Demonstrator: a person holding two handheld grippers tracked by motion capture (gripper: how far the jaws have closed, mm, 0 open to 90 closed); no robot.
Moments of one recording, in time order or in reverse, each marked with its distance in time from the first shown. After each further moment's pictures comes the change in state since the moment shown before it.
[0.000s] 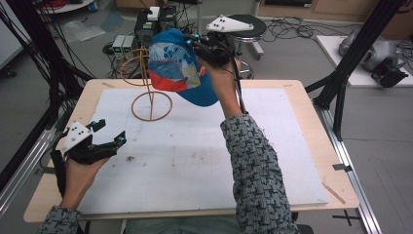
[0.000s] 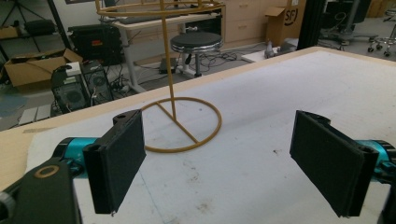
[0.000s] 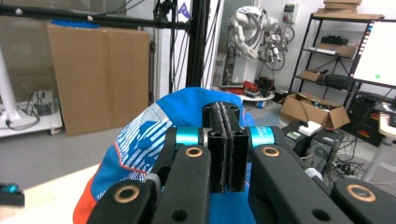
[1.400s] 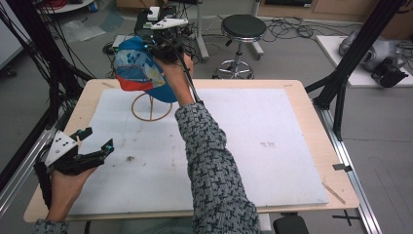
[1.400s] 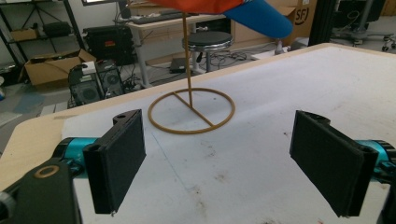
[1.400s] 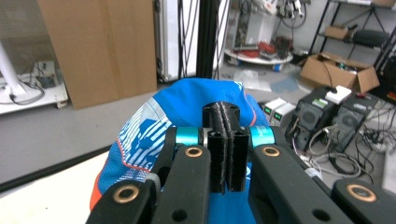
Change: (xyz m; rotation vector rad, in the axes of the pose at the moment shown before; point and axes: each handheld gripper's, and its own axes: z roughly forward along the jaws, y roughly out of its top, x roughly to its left) left arm 0.009 -0.013 -0.035 -0.006 0.043 0.006; right arm 0.035 -0.017 0.134 0.181 0.028 0.041
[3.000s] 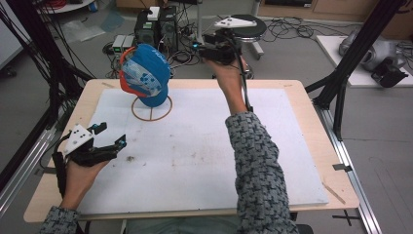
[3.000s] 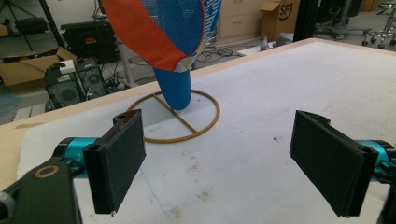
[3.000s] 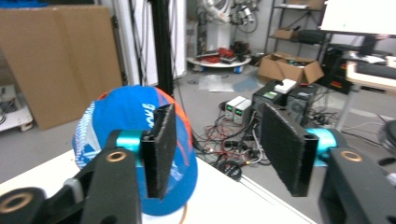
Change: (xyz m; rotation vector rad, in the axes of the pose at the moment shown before) left arm -0.007 0.000 0.039 0.016 -0.071 0.009; right arm -0.072 -0.022 -0.131 -0.058 -0.145 0.082
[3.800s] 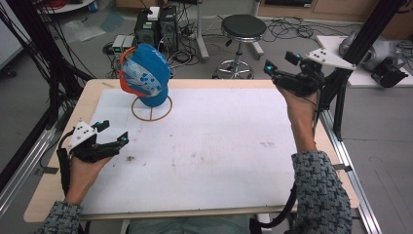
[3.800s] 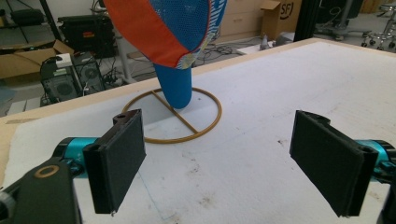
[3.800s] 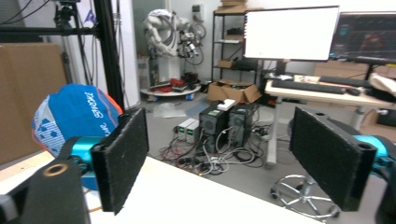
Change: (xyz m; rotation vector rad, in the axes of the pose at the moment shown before) left arm 0.005 -0.002 0.011 0.018 0.001 -0.027; right arm -0.061 -0.056 -0.177 -0.159 -0.202 0.036
